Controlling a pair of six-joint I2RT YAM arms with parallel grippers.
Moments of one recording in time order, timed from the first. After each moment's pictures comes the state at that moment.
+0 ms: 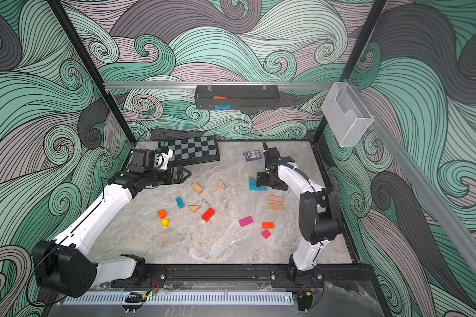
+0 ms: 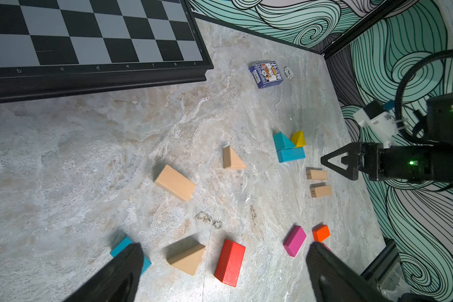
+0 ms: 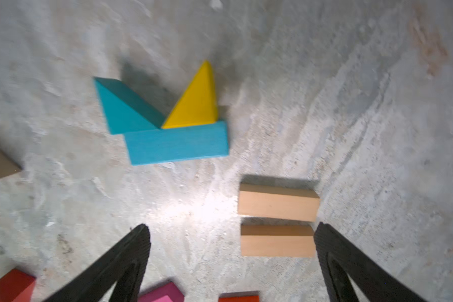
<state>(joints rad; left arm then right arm) -0.22 1.27 1.11 -0.61 0.39 -0.30 0.18 1.74 1.27 -0.92 0.08 0.36</state>
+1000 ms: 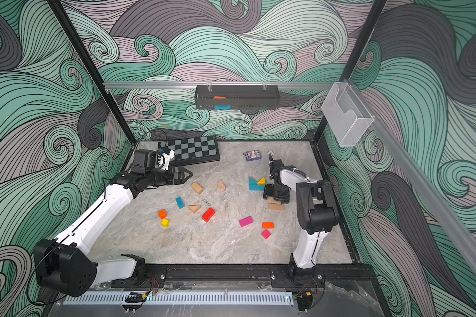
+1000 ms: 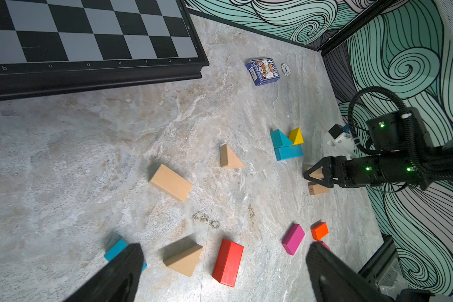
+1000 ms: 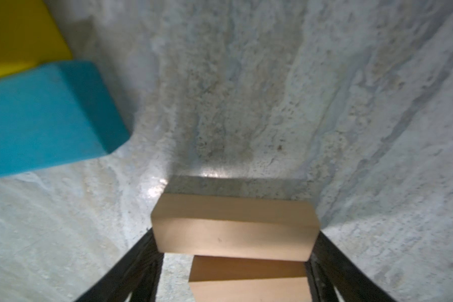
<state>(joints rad) -0.23 1.29 1.10 -0.59 0.39 -0.30 0.12 1.85 1.16 -0.85 0.01 0.36</state>
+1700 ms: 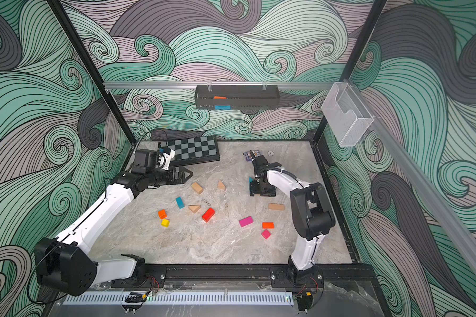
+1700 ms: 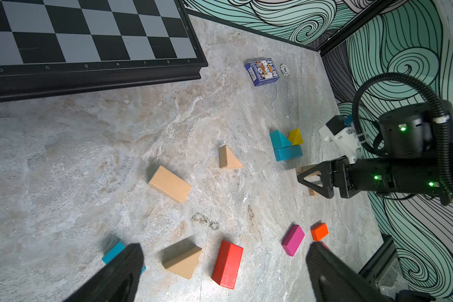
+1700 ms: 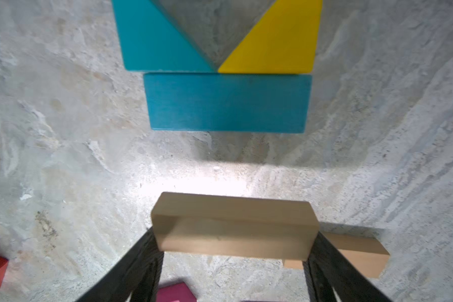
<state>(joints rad) -0.24 1.29 1.10 -0.58 0.39 -0.30 0.32 1.83 1.24 -0.86 0.04 0.35</state>
